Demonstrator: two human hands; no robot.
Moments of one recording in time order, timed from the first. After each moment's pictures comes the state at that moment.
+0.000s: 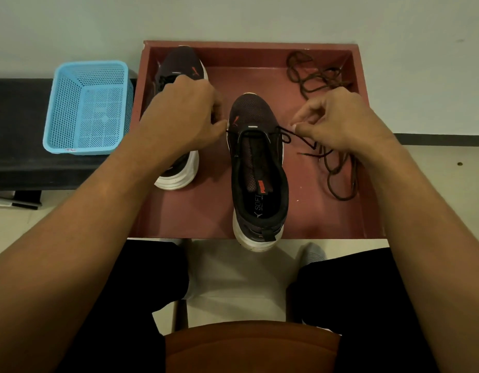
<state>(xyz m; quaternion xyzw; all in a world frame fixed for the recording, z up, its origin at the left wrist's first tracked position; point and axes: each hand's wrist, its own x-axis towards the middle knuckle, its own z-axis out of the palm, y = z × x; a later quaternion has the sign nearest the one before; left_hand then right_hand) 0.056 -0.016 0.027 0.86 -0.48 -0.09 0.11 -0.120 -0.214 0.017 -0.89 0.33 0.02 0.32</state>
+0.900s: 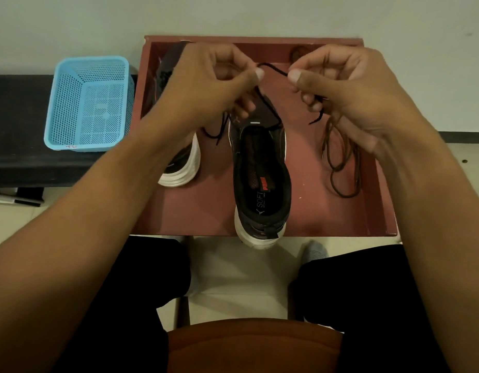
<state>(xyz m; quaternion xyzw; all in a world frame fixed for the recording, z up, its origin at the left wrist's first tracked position) 0.039 -0.032 0.042 0.72 -0.35 -0.29 0.53 -0.118 -0.210 0.033 -0.71 0.23 -0.14 0.65</state>
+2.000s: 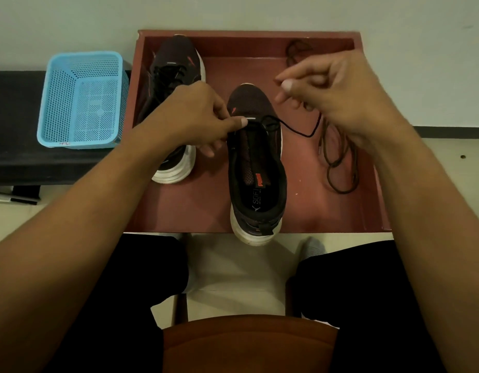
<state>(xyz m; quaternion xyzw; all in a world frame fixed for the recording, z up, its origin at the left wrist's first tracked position) 0.040 -0.025 0.025 0.85 -0.34 -0.33 0.21 -0.118 -0.217 0.021 -0.83 0.20 -0.11 0.51</state>
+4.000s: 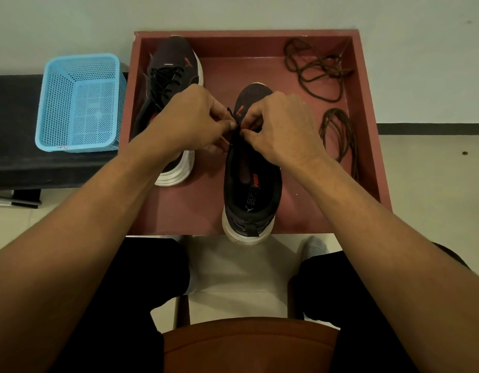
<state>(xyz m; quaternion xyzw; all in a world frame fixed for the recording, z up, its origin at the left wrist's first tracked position) 0.038 -0.024 0.016 0.84 -0.31 -0.34 0.29 -0.084 -0.144 -0.012 -0.94 0.26 -0.06 0.23</state>
